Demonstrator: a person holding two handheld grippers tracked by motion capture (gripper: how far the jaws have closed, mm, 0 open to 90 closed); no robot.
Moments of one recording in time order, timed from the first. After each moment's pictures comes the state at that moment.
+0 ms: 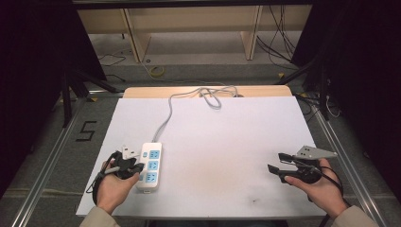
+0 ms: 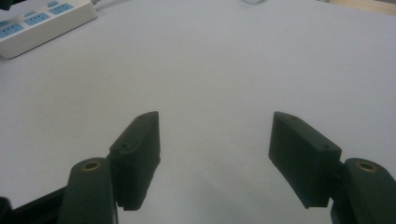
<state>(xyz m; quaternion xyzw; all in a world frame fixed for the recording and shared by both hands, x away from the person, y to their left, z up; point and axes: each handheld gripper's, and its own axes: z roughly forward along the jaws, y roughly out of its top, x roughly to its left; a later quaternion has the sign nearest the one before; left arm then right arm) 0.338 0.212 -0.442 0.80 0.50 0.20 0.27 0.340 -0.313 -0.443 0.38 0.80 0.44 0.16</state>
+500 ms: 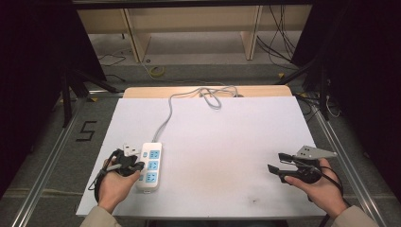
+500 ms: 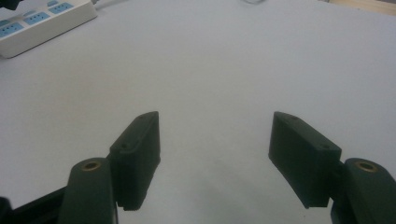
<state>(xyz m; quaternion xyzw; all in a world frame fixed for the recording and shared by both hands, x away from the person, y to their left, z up) 0.347 0.211 -0.444 0.79 0.51 0.20 0.26 0.340 -0.313 -0.443 0.38 0.80 0.44 0.16</state>
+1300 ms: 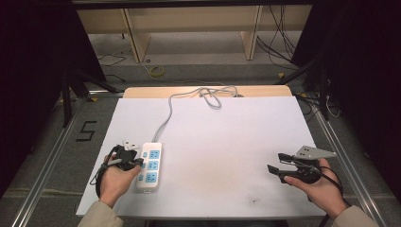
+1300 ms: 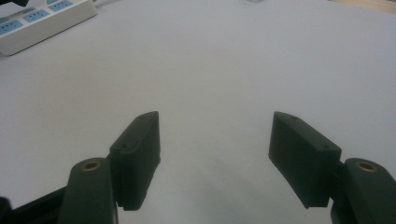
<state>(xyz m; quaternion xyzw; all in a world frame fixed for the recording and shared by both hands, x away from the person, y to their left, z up) 0.364 0.216 -0.448 0.79 0.53 0.20 0.25 0.340 -0.312 -0.443 0.38 0.80 0.44 0.16</state>
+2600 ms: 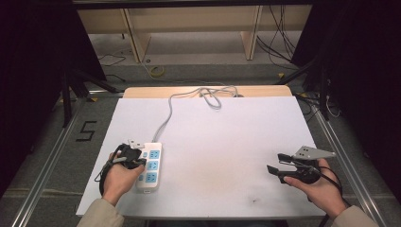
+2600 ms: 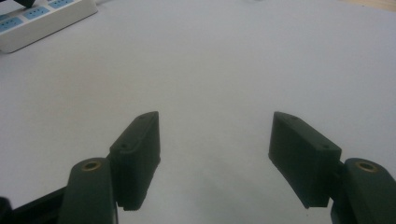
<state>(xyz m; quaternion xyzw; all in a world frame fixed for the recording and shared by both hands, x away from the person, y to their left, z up) 0.370 0.206 -0.451 0.80 0.52 0.19 0.23 0.340 -0.311 -0.444 0.38 0.80 0.43 0.16</state>
